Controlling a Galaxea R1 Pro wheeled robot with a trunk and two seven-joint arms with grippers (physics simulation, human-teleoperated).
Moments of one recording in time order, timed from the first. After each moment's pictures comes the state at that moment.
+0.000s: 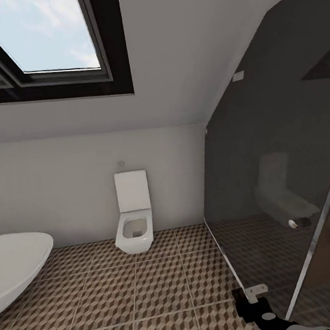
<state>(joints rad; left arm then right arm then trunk) -0.47 0.09 -0.21 0.07 0.59 -0.31 0.08 -0.62 -0.03 0.64 0.07 -0.45 -0.22 -0.08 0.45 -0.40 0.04</state>
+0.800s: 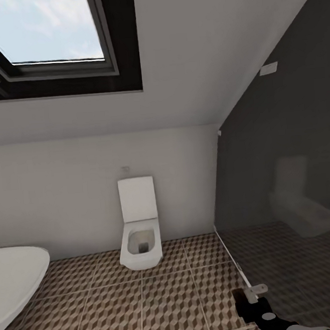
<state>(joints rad) -0.47 0.10 -0.21 0.07 0.59 -0.31 0.08 -0.62 -0.03 0.64 0.07 -0.45 -0.22 -0.08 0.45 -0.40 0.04</state>
